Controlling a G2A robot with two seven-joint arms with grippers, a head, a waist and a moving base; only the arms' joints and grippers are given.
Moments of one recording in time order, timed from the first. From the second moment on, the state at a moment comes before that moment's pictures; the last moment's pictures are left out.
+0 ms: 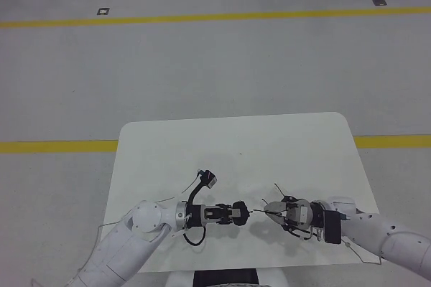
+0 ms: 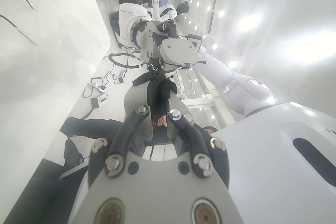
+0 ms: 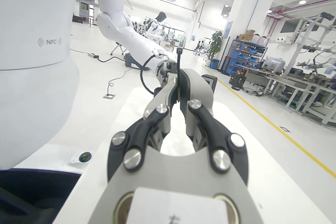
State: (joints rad) left arm 1.45 -1.11 -0.96 -1.65 -0.39 -0.34 -0.95; right arm -0.93 -0.63 0.18 -1.46 -1.40 -0.34 -1.38
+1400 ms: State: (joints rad) left arm 1.45 -1.11 -0.96 -1.65 -0.39 -0.34 -0.95; right arm -0.93 -0.64 0.17 -1.46 -1.41 -0.34 -1.39
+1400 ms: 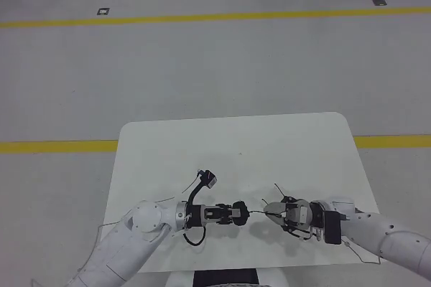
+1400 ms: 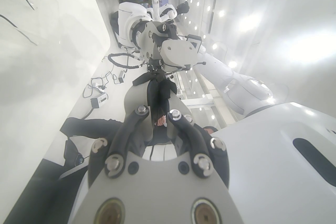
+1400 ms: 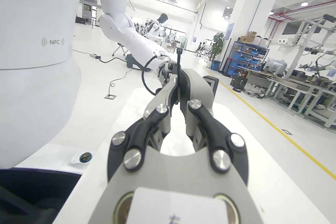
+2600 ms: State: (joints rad) left arm 1.45 -1.11 -0.96 -1.65 -0.39 -0.34 -0.95; right arm -0.95 -0.64 0.17 -1.43 -1.42 -0.34 -1.37
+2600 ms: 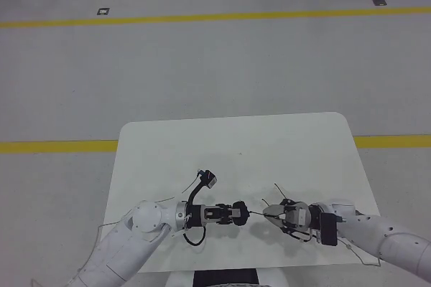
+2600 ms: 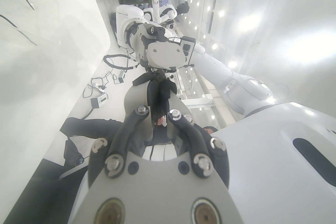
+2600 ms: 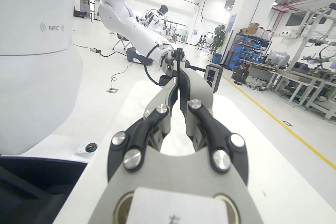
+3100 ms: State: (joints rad) left arm 1.45 -1.11 -0.96 -1.65 -0.39 -0.34 -0.95; right arm -0.95 -0.67 0.17 -1.43 -1.42 -0.34 -1.33
